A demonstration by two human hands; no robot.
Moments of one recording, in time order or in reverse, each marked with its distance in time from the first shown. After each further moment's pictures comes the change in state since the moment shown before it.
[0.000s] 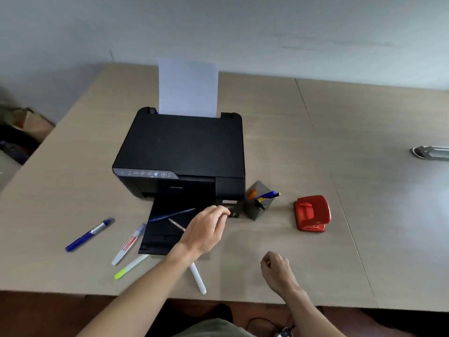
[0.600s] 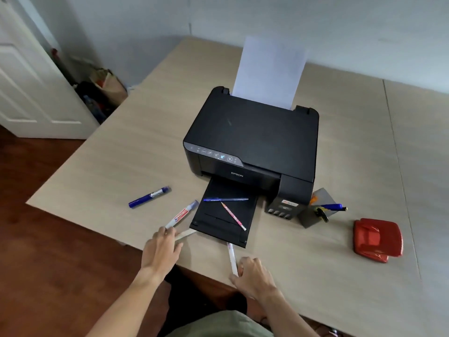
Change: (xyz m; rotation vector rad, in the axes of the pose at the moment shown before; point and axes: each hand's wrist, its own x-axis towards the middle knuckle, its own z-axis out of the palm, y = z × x) left_hand -0.179 -0.133 -0.068 0.527 -0.123 -0.737; right_hand -0.033 -0.123 0.104 -0.418 -0.404 -0.265
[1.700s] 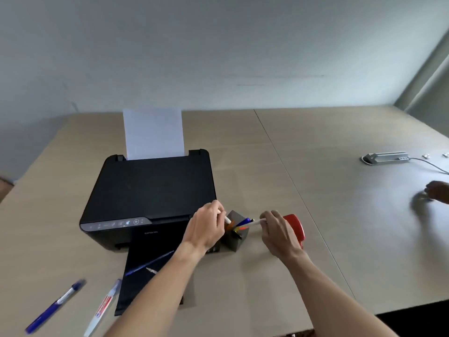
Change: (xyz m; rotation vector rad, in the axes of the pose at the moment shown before) left_hand 0.070 0.308 -0.112 -0.469 0.216 0.739; right_hand -0.048 0.147 -0.196 0.199 0.894 0.036
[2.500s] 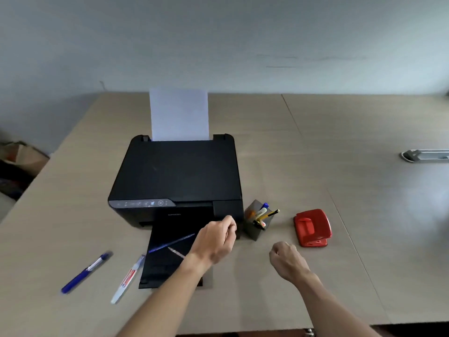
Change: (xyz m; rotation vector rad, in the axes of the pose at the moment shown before) left_hand -0.053 -0.040 0.006 -0.052 -0.204 -0.038; right_hand -0.040 -0.001 0.052 -0.065 -0.473 0.348
